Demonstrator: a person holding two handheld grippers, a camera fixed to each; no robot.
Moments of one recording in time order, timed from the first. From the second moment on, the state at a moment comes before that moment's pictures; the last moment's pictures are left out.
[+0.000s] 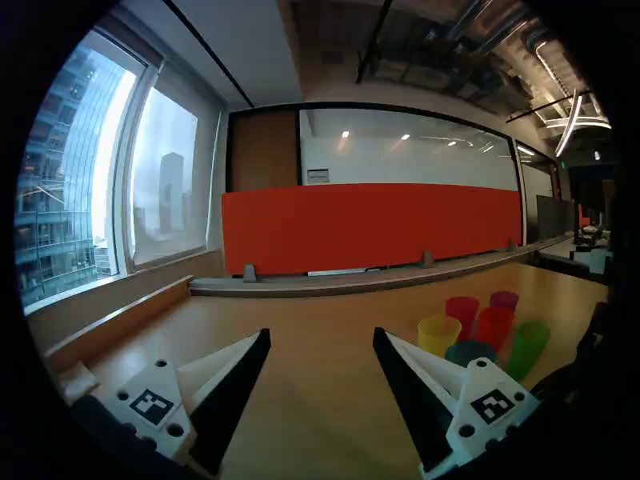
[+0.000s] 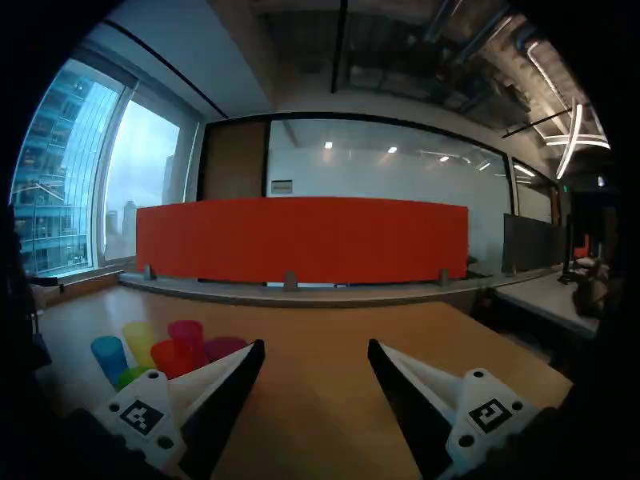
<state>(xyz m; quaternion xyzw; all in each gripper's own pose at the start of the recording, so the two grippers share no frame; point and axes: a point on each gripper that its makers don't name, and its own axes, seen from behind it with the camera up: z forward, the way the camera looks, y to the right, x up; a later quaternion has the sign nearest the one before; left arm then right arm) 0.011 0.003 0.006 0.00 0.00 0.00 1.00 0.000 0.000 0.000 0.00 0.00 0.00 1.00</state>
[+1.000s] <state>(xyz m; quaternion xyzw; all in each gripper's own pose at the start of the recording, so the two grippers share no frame) 0.186 0.011 0.025 -0.06 0.05 0.00 1.00 0.135 -0.018 0.017 0.05 0.01 0.00 1.00</state>
